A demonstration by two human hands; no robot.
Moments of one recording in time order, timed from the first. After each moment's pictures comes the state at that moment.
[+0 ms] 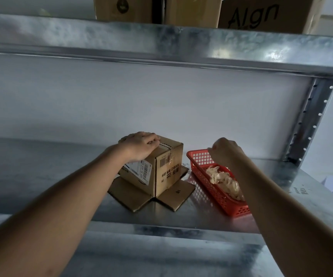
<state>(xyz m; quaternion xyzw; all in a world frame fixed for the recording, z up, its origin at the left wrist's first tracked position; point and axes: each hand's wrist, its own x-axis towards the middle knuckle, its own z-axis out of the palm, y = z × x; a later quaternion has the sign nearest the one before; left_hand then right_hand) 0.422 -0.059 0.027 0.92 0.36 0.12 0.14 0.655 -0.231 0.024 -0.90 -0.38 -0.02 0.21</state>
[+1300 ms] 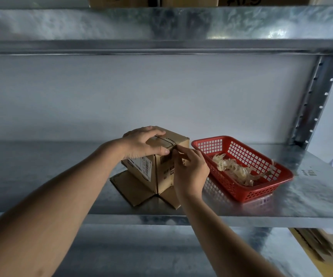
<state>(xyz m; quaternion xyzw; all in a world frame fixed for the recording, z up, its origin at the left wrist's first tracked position) 0.394 -0.062 0.030 0.93 0.29 0.07 0.21 0.496 -0.209 -0.060 -0.65 -0.32 -0.11 0.69</state>
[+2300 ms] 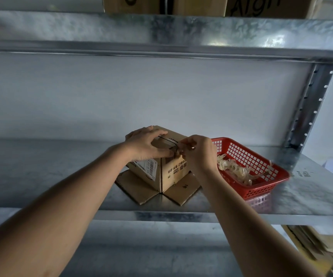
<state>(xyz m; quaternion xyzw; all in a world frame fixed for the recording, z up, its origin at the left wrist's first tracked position) 0.388 -0.074 0.024 0.94 0.29 0.11 0.16 0.524 -0.219 -0.009 -0.75 -0.39 -0.04 0.54</state>
